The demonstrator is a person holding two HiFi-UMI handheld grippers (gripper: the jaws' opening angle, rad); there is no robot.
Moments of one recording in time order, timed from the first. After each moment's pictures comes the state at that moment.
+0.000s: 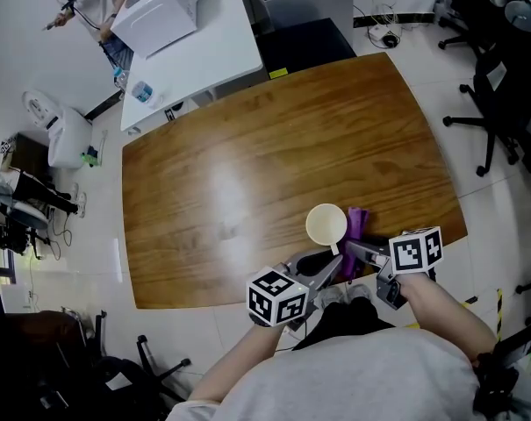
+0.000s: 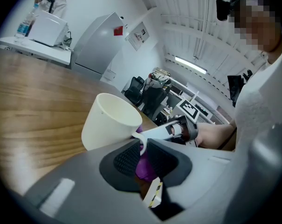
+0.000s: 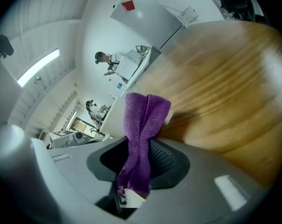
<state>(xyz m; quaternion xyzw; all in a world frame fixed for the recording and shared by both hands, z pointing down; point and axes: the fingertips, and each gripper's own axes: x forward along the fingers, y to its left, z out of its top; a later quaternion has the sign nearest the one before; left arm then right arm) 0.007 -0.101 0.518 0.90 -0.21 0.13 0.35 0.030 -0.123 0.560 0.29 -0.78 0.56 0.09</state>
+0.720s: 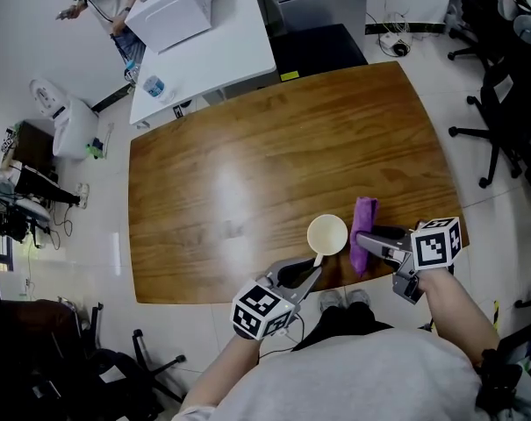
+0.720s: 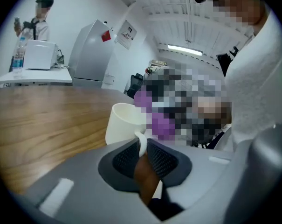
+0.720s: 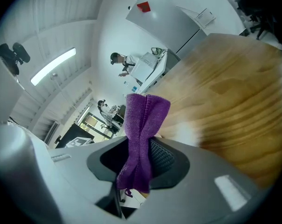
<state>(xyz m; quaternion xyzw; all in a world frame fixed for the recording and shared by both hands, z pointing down) -0.046 -0.087 0.514 0.92 -0.25 0.20 0.25 0.034 -0.140 0.500 0.23 -0.82 0.52 0.06</state>
